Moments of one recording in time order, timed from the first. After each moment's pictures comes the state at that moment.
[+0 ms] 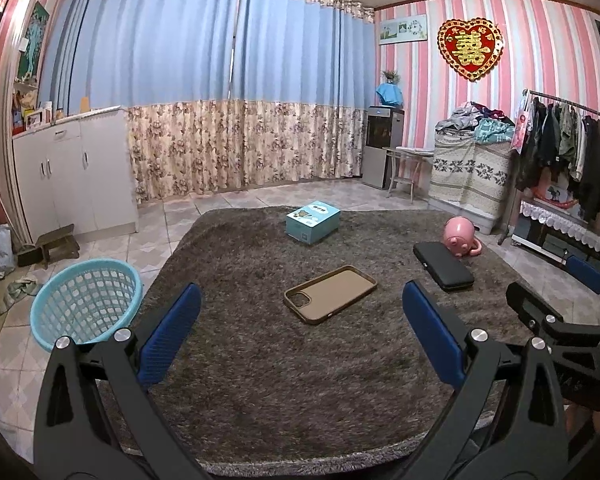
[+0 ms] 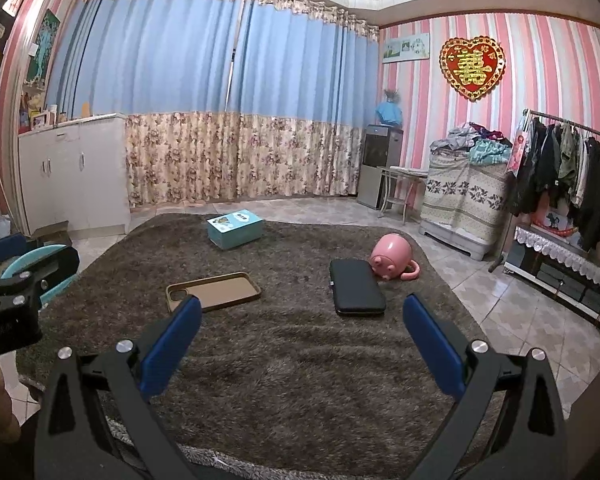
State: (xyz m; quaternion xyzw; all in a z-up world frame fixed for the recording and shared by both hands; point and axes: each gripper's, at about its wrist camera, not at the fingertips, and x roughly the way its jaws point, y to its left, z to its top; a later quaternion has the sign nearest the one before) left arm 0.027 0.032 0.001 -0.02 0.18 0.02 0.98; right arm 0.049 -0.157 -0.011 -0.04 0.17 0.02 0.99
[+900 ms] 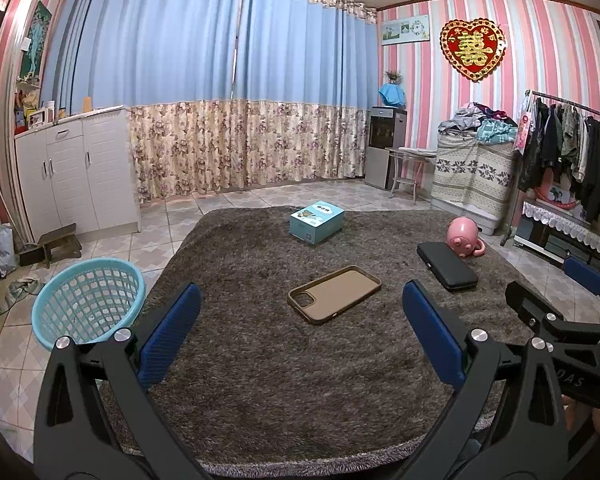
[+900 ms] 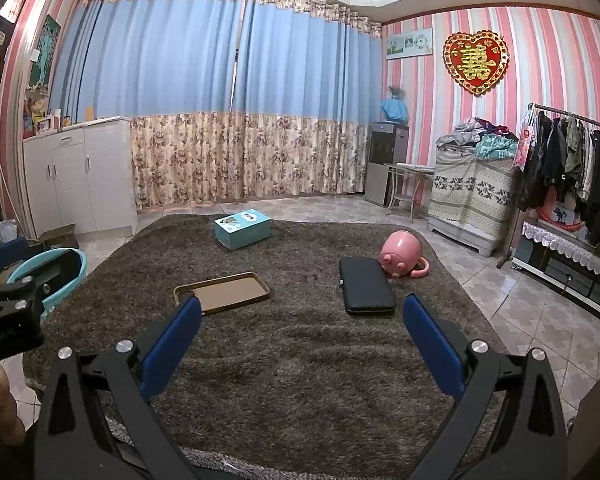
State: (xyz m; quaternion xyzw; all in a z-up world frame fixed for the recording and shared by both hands) left arm 0.029 0.034 -0.002 -0.02 0.18 0.02 0.98; right arm 0.058 -0.155 -0.015 -0.03 0.17 0.03 0.98
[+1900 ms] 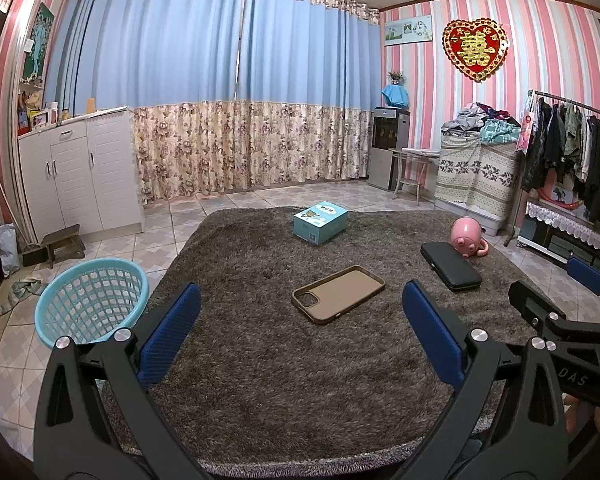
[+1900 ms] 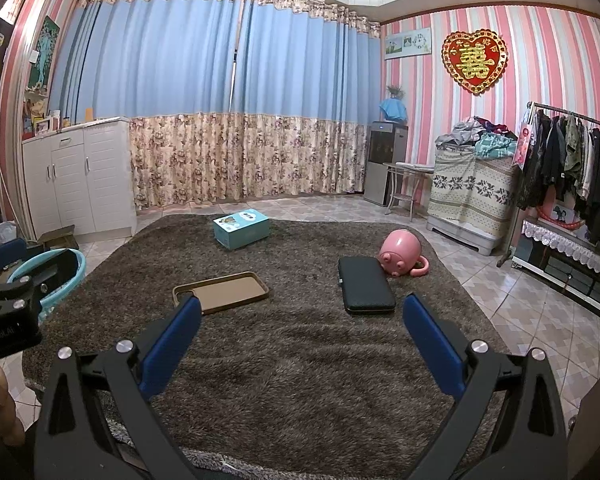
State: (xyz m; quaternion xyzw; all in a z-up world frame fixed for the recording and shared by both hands) left arm 0.031 0.035 -0.004 -0.02 0.18 0.02 0.98; right arm 0.061 -0.156 -0.017 -0.03 0.17 0.03 0.98
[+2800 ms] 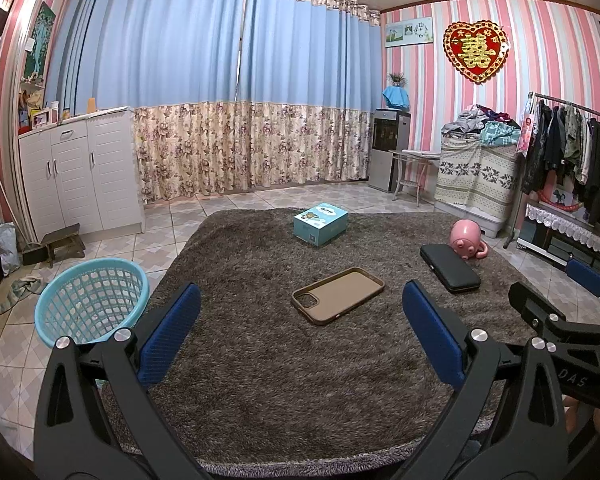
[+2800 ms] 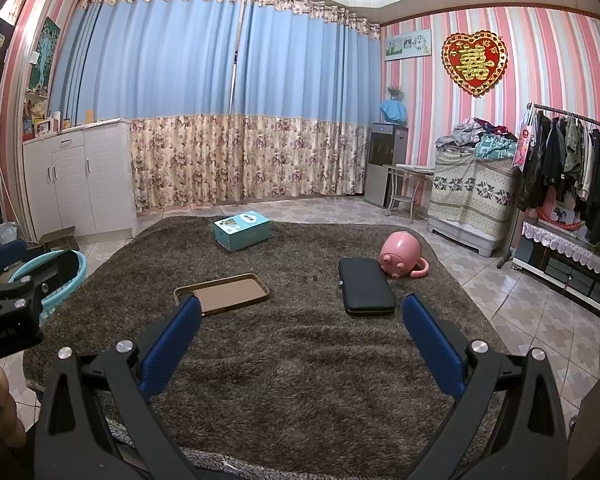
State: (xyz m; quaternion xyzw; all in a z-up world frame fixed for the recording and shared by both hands) left arm 0.031 0.035 -0.005 -0.02 0.18 0.03 0.98; right arm 0.062 -0.157 -0.018 -0.03 0.17 0.03 0.99
